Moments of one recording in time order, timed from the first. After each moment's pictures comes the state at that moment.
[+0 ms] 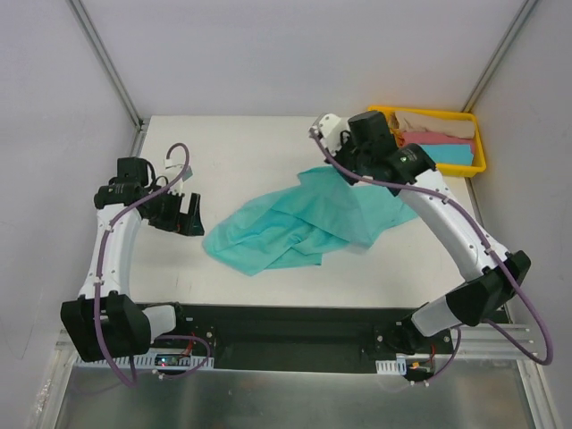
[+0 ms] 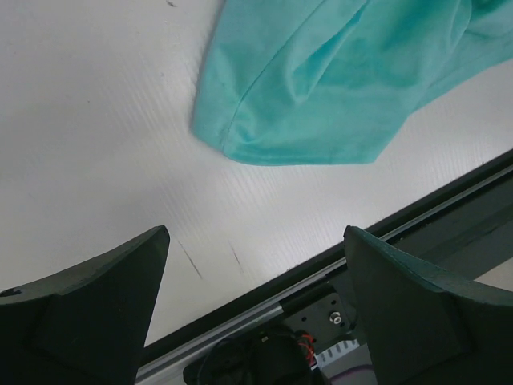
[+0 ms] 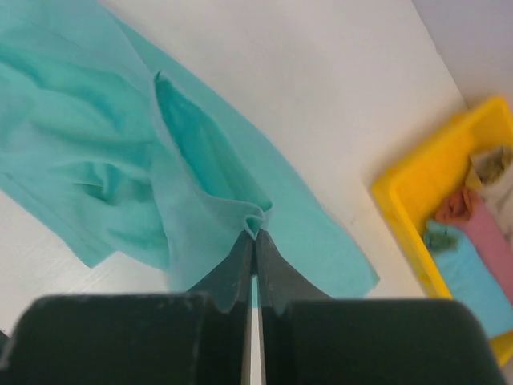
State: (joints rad) left arm 0.16 1.18 1.12 -1.08 0.52 0.32; right arm 0.66 1.50 1.63 -0.85 0.00 -0.43
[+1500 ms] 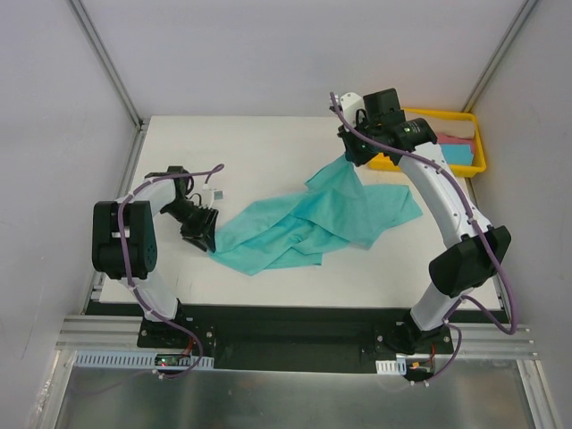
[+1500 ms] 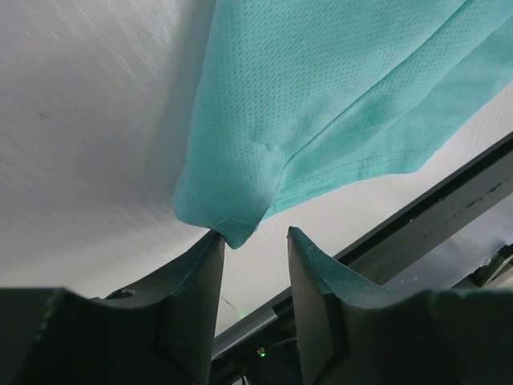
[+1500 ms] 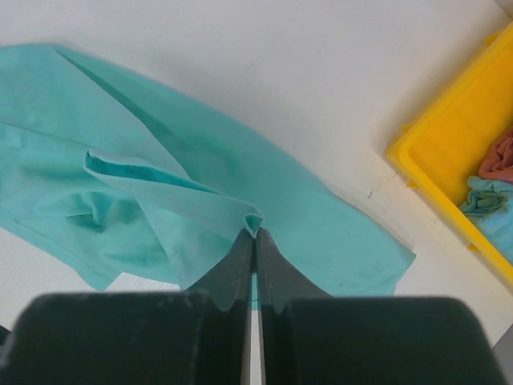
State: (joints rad) left arm 0.02 1.73 1.07 -0.99 0.52 0.36; right arm 0.41 1.69 1.83 -0.94 -0.12 -0.29
